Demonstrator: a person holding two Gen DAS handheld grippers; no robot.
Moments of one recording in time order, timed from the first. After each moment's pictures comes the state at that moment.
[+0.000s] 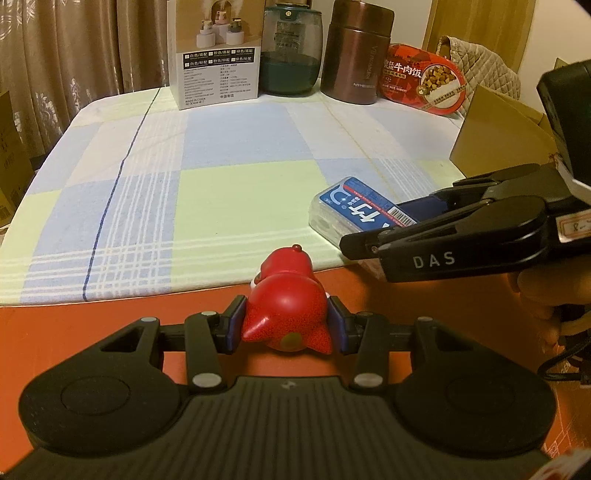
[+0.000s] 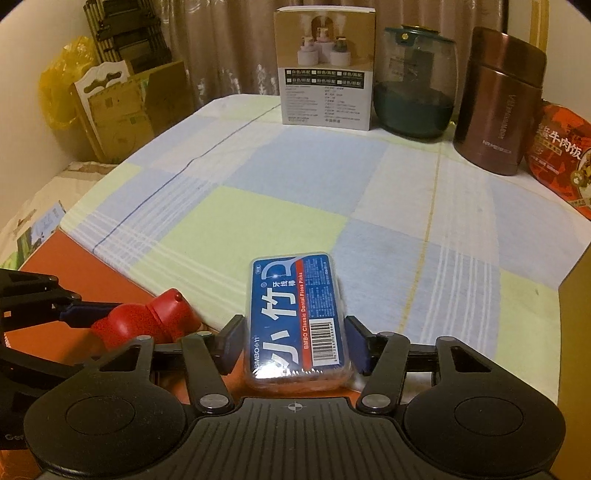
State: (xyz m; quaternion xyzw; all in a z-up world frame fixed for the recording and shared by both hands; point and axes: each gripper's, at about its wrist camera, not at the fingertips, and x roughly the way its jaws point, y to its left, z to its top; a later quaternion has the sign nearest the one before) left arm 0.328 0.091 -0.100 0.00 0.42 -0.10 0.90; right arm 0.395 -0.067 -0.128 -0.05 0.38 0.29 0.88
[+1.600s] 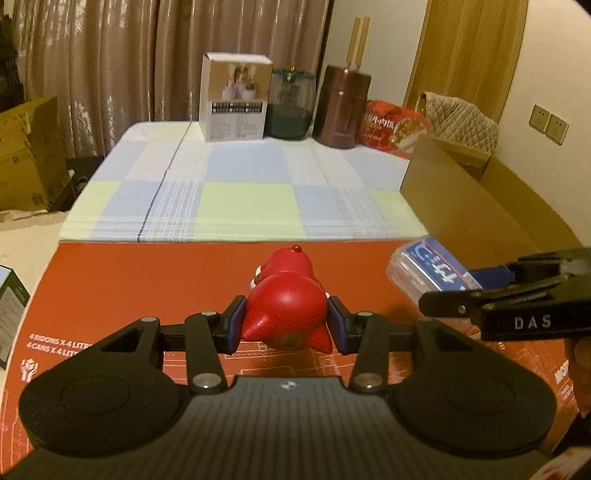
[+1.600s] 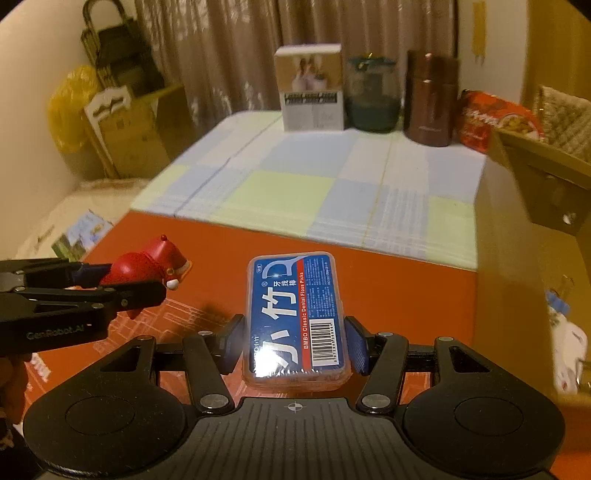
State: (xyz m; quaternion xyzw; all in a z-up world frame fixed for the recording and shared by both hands) left arm 0.172 0.074 -0.025 -0.05 0.35 -0.07 0.93; right arm 0.206 -0.142 -0.058 0.01 0.38 0.26 0.89
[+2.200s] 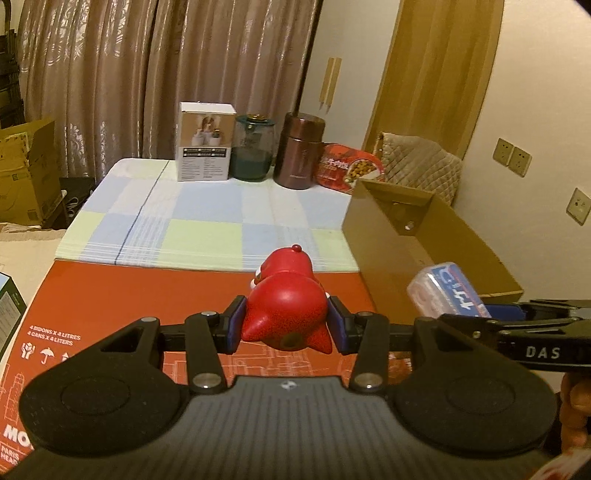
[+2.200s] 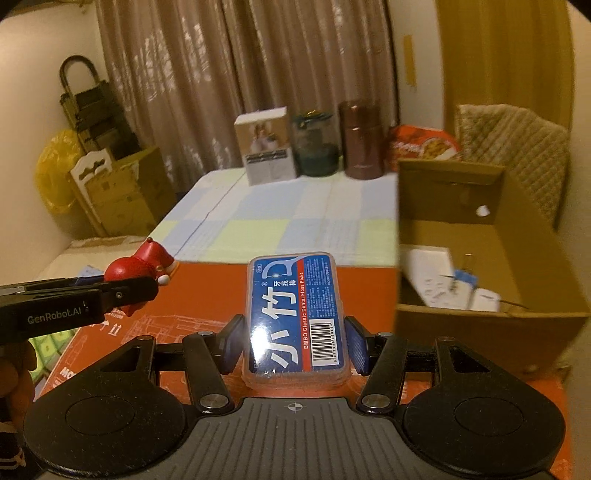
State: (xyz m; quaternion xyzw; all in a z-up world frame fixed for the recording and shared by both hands) left arm 0.106 0.010 0.052 -0.07 0.31 -0.08 0.94; right arm 0.107 -0.229 0.010 0.06 0.32 0.20 0.92
